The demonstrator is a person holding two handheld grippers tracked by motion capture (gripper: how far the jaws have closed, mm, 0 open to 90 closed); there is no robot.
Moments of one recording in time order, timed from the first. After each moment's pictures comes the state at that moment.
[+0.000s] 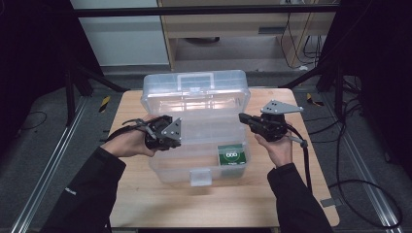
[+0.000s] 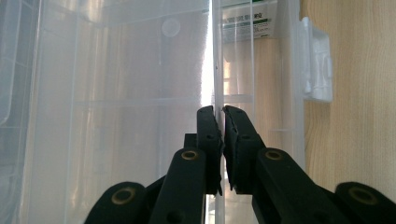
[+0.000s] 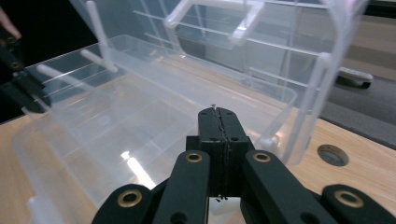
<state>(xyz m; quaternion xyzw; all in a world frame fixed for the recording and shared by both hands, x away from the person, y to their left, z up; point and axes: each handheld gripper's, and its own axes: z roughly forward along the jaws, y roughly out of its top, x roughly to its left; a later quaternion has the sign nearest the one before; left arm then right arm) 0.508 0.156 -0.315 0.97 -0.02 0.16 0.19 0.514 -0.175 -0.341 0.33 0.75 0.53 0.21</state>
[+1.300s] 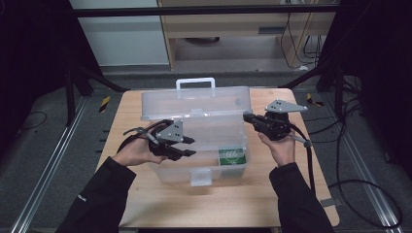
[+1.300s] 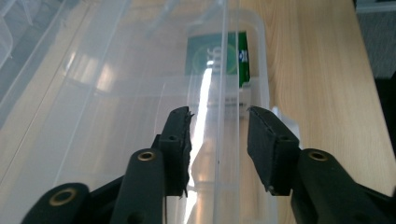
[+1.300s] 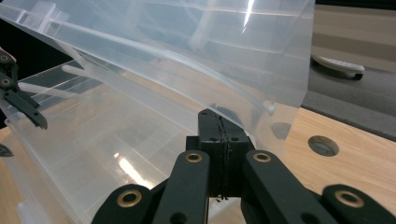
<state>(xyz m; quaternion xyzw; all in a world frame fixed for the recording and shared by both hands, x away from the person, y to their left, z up) 0.504 0.152 -0.341 0.91 0.02 0.11 0.39 0.516 -0.184 -0.344 0.35 0.74 0.53 0.22</state>
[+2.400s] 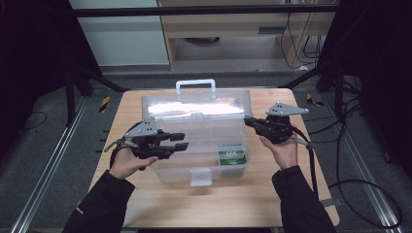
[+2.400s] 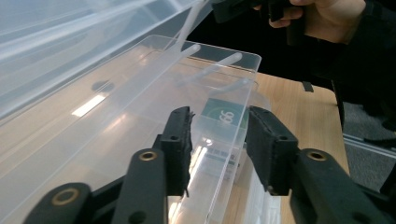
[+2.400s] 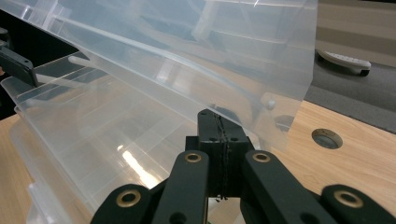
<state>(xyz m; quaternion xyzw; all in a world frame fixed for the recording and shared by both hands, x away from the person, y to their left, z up) 0.490 0.200 -0.357 0.81 0.17 0.10 0.56 0.509 -0.188 -0.346 0.35 0.75 0.53 0.21</state>
